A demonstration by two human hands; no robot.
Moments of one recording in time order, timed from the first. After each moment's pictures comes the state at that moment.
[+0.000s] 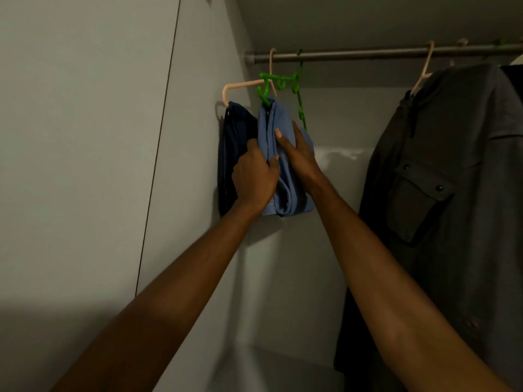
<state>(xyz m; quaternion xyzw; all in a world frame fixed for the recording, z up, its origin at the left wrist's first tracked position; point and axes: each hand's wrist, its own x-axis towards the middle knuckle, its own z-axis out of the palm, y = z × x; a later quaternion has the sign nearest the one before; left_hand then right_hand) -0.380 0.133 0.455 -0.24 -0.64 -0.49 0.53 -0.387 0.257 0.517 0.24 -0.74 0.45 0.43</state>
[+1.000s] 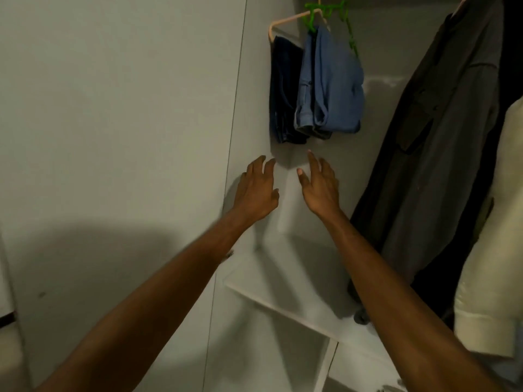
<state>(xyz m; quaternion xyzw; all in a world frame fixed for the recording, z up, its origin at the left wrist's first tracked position) -0.182 0.016 0.236 -0.21 -0.88 -0.24 0.36 -0.196 0.205 0.254 0.06 -0.90 0.21 0.38</state>
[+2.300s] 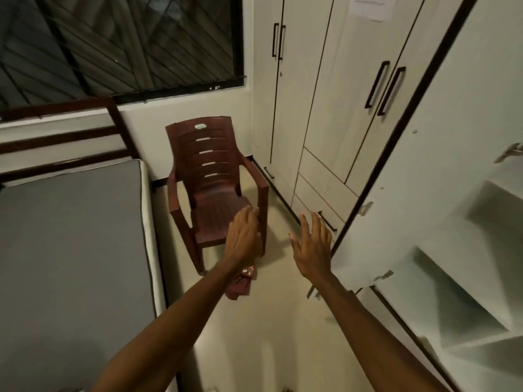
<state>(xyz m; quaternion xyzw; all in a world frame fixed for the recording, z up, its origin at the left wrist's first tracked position) 0.252 -0.518 -0.134 0.19 -0.94 -0.22 0.14 0.159 -0.340 -0.168 0.28 -0.93 0.19 0.10</state>
